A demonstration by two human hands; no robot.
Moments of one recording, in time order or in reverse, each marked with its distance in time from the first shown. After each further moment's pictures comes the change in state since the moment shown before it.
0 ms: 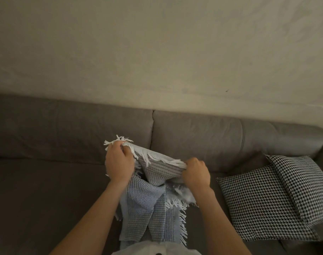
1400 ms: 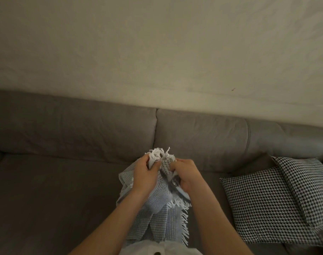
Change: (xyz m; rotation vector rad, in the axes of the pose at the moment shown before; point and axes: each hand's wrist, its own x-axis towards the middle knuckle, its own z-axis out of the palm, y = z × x) left_hand -0.058 0.016 0.029 -0.518 -0.463 -0.142; right_hand 0.002 -0.043 0.002 1.079 -0.418 0.389
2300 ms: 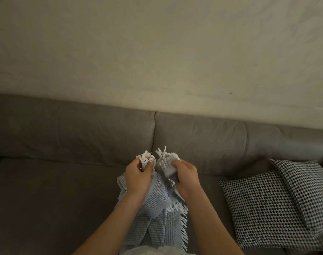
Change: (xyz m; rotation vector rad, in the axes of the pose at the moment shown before) left_hand 0.005 0.002 -0.003 -0.011 0.192 -0.034; right_hand 0.003 0.006 0.000 0.352 0.083 -0.069
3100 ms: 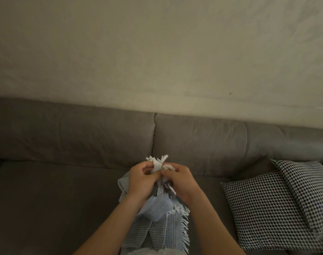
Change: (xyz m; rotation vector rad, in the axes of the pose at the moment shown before) left_hand -0.001 0.001 0.004 0.025 -0.203 -0.118; right_hand -0.005 0.007 -0.008 -0.251 -0.306 -0.123
